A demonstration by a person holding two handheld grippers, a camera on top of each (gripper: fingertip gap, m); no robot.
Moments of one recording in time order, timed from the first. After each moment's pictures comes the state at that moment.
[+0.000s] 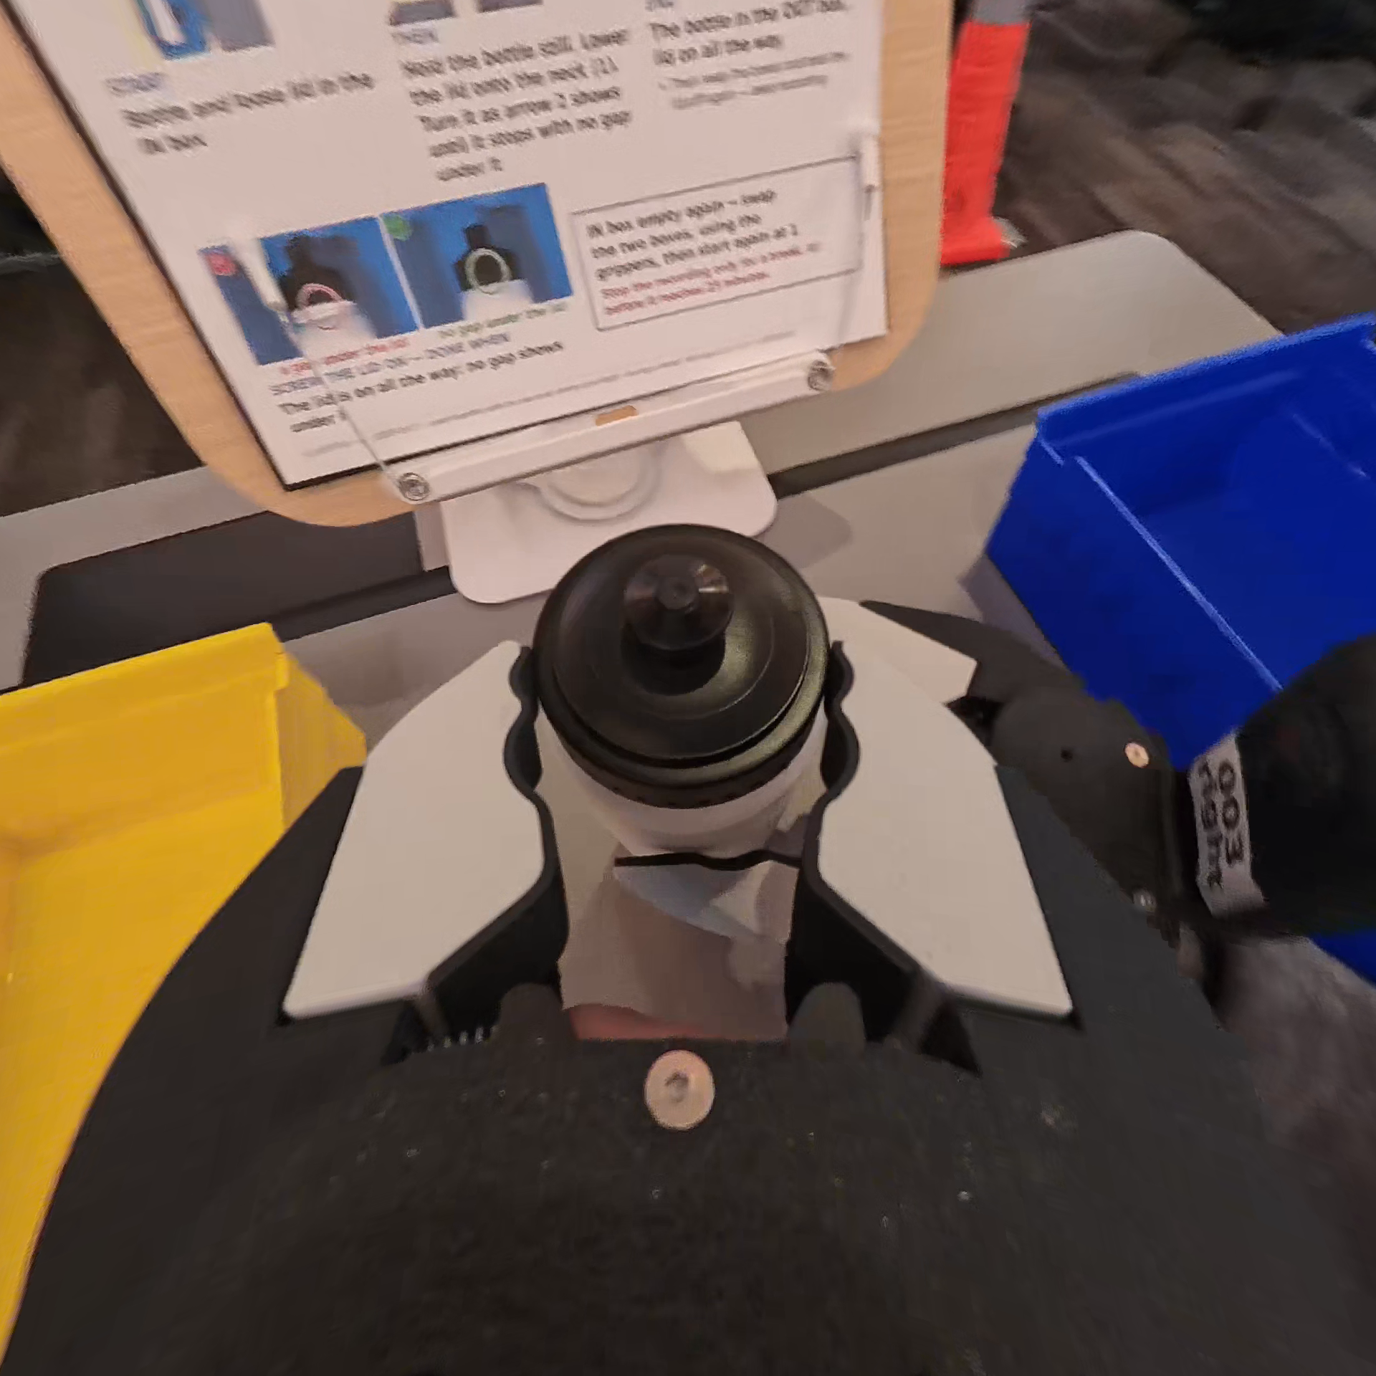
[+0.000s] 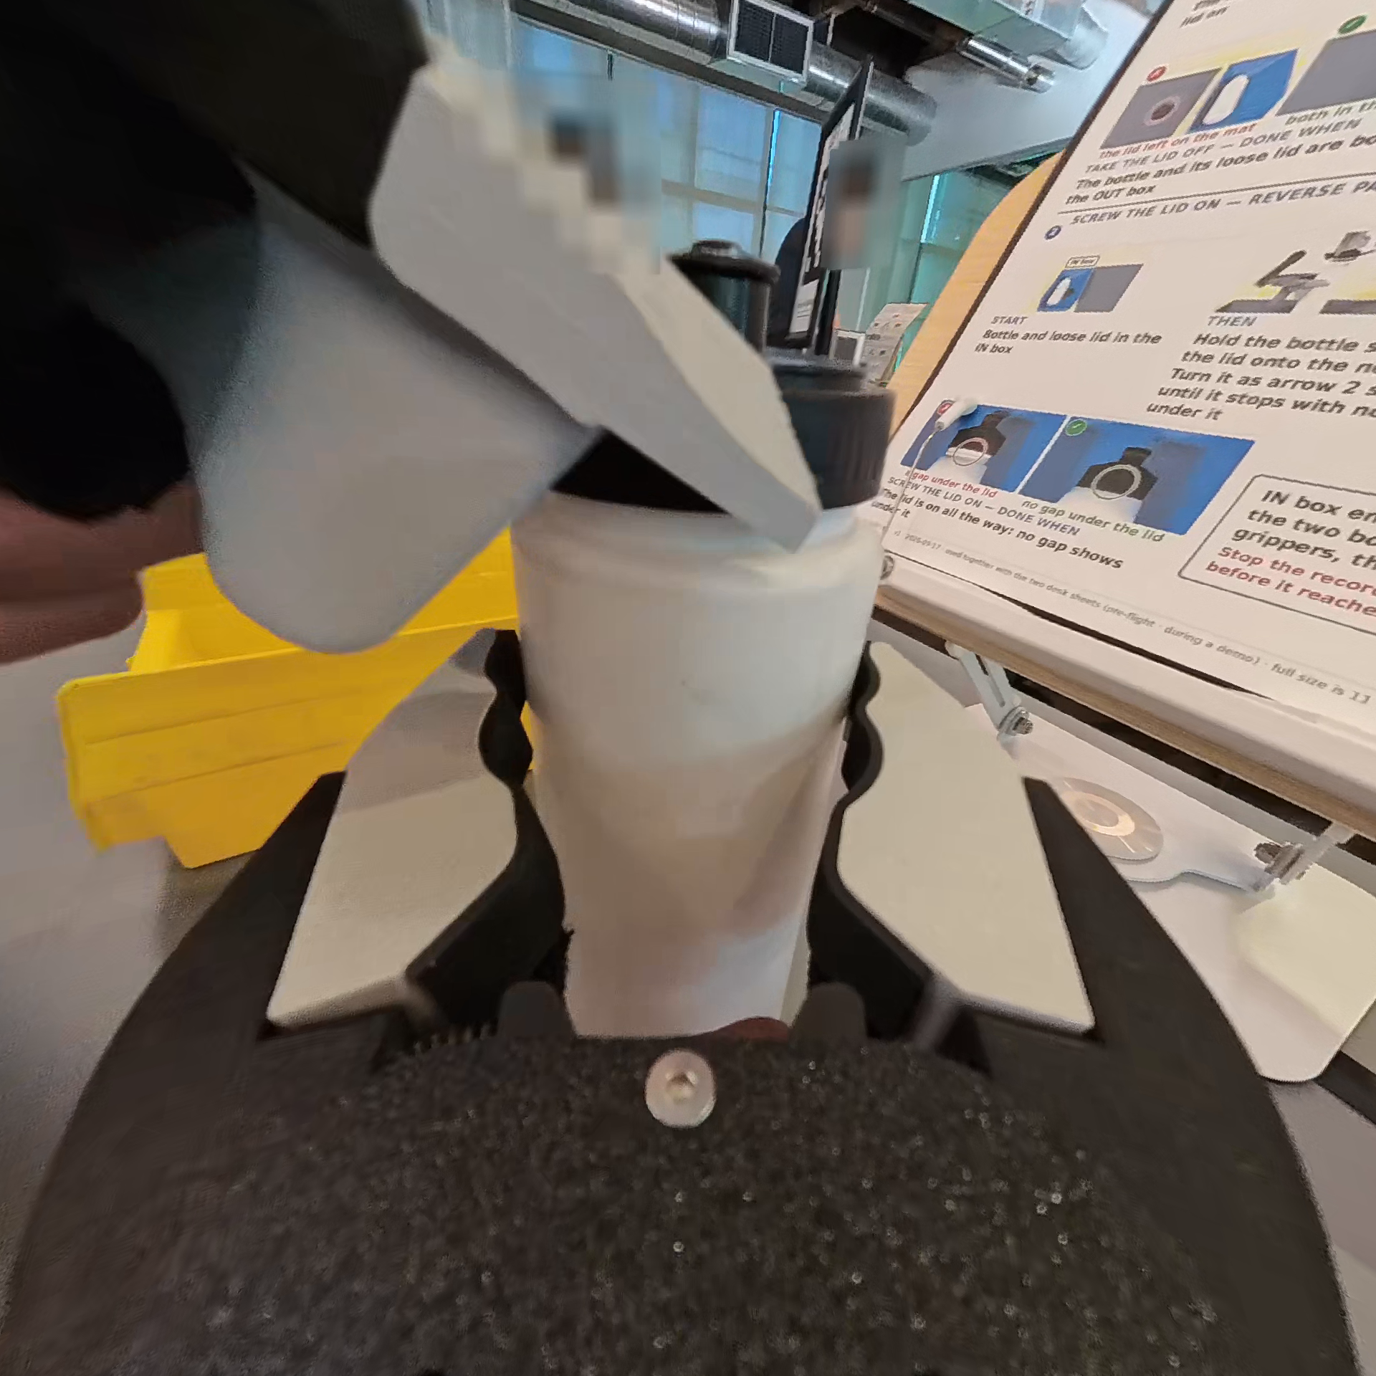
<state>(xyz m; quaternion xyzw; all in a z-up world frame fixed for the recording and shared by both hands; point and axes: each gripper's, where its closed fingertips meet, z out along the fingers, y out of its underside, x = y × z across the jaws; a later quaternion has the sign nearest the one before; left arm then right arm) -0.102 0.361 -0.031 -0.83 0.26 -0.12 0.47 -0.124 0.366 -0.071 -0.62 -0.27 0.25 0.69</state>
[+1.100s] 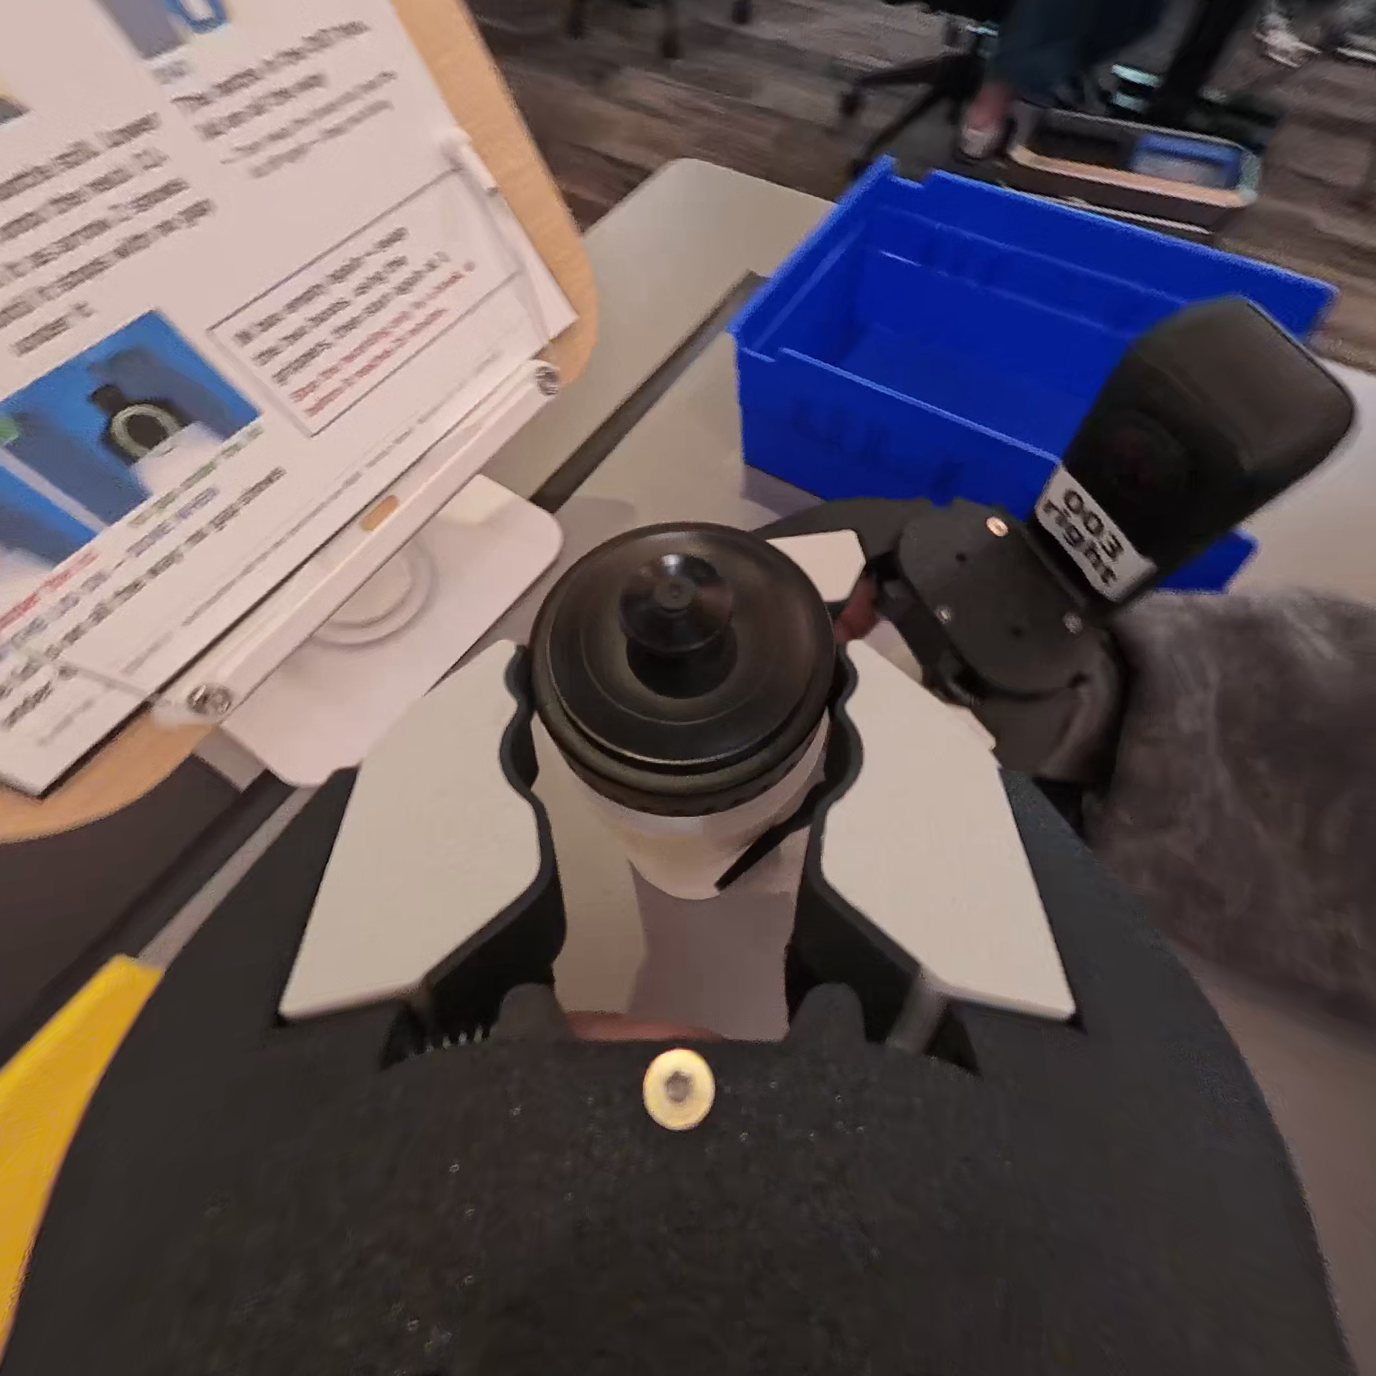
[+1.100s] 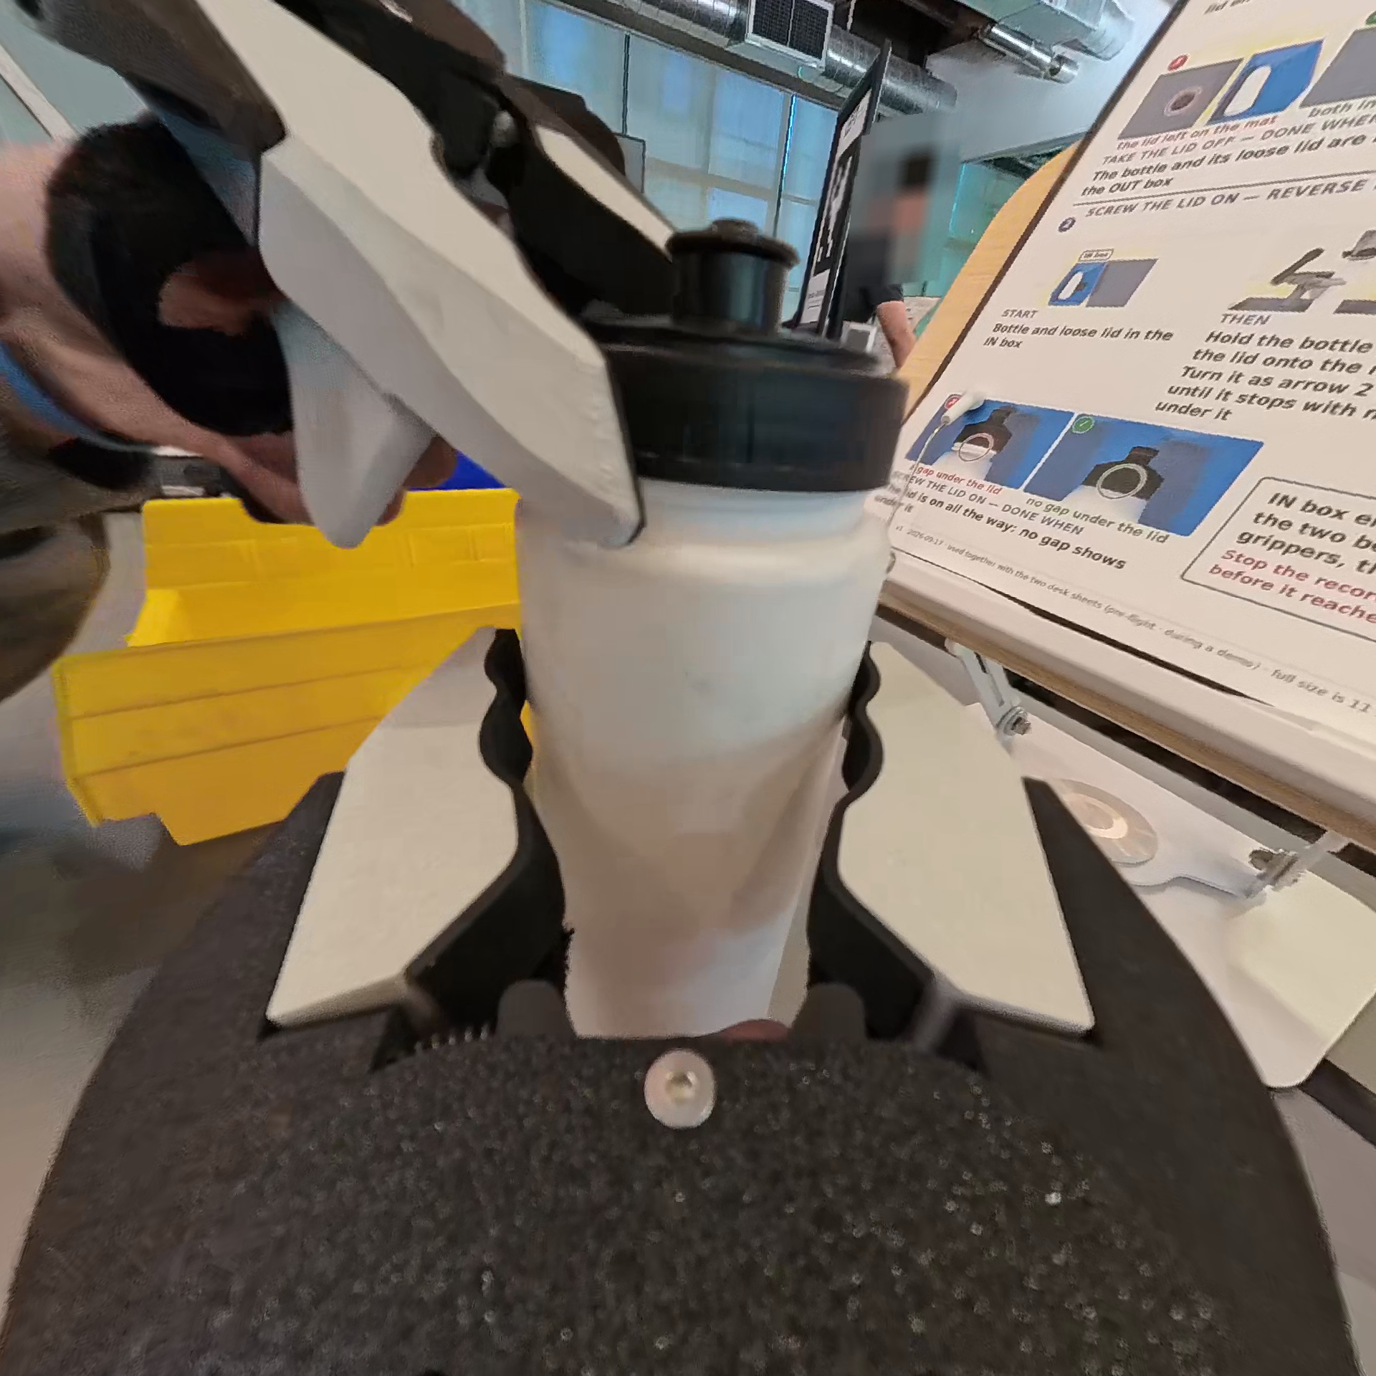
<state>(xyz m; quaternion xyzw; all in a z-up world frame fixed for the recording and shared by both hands) -0.095 0.357 -0.035 -0.71 0.51 -0.27 0.40 -0.122 0.367 -0.074 -0.62 -0.29 0.25 0.68</state>
